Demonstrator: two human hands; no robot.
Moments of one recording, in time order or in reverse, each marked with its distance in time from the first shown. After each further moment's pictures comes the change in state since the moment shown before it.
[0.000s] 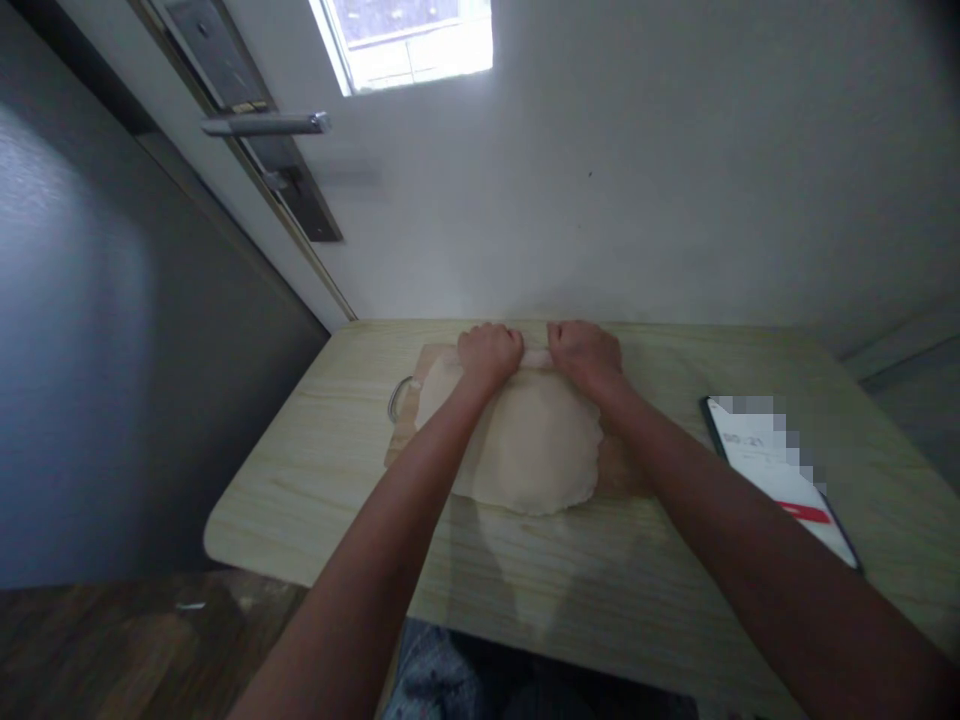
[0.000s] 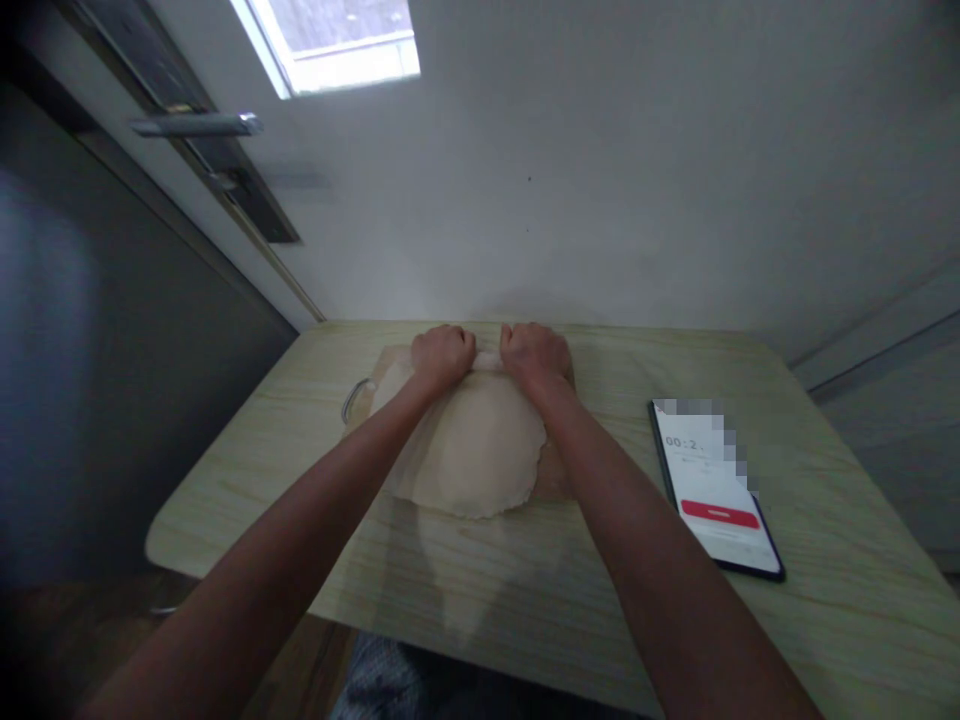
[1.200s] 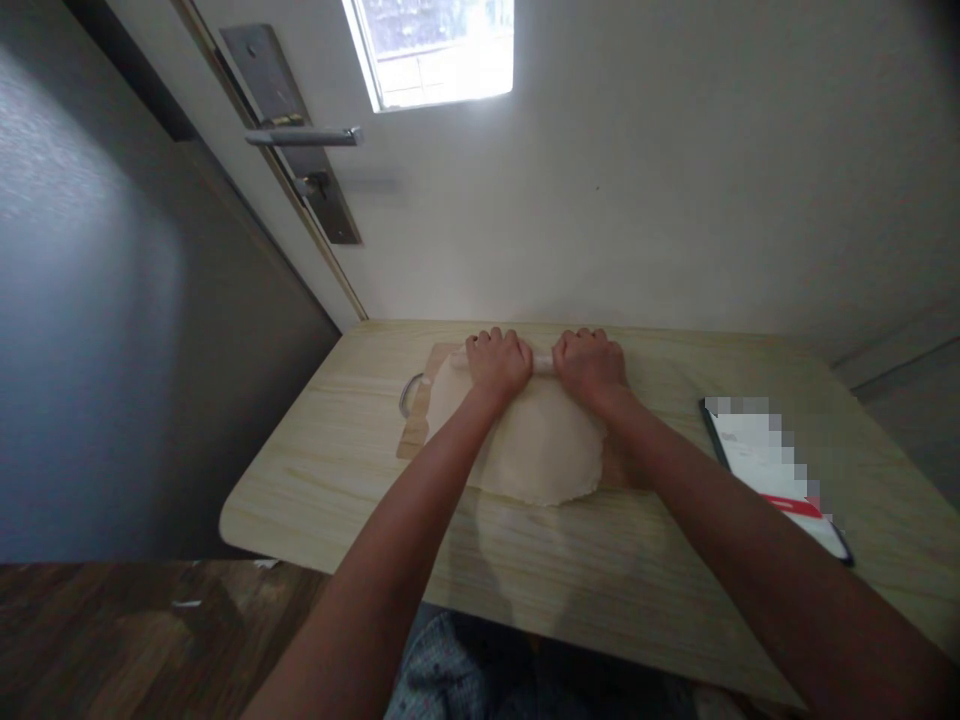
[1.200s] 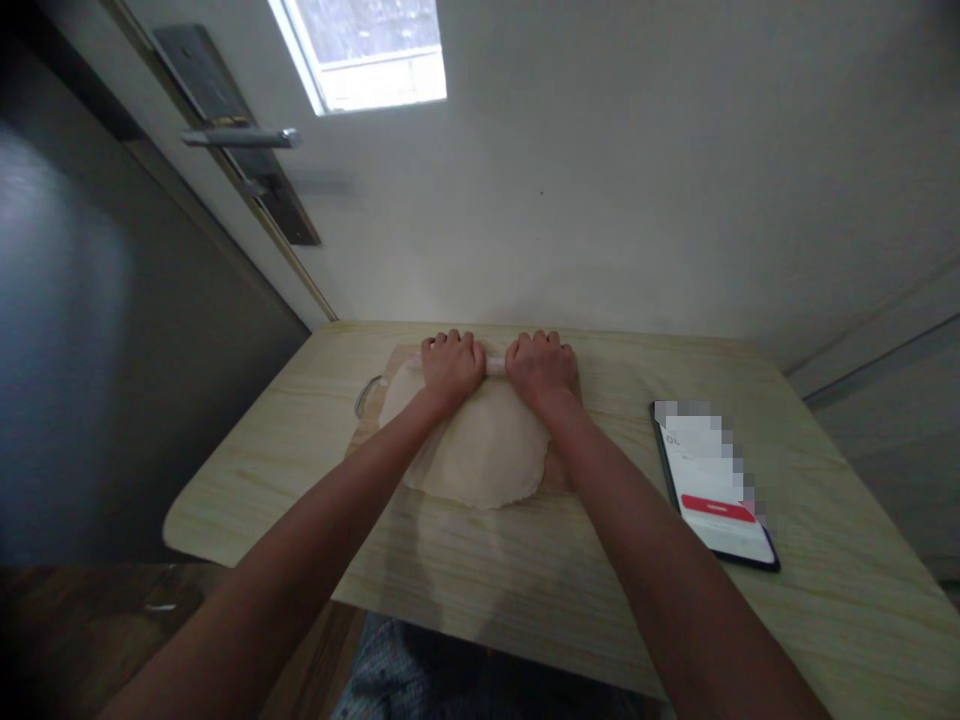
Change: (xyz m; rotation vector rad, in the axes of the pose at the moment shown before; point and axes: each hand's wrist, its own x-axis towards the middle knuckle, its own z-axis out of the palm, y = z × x) left_hand -0.026 -0.003 0.005 0.021 0.179 0.079; right_hand -0.026 -0.002 -0.005 -0.081 0.060 -0.086
